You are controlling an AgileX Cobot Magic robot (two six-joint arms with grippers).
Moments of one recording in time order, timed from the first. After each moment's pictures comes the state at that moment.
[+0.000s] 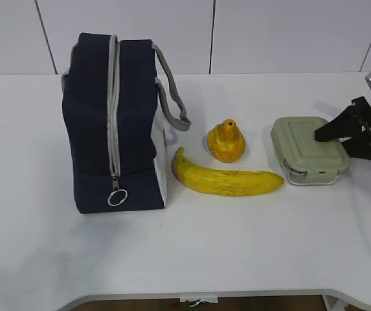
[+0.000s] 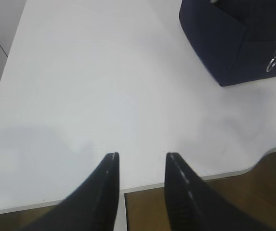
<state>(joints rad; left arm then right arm) 0.00 0.01 -0.53 -0.06 1.11 0.11 -0.39 2.22 -1.50 1.03 1.19 -0.87</state>
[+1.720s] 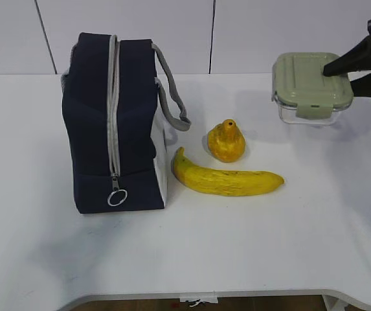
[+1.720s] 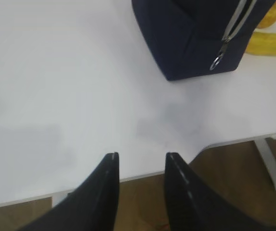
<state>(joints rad) 0.00 0.21 -0.55 -0.27 1.07 0.11 -0.34 1.94 -1.50 1.05 1.18 -0.54</state>
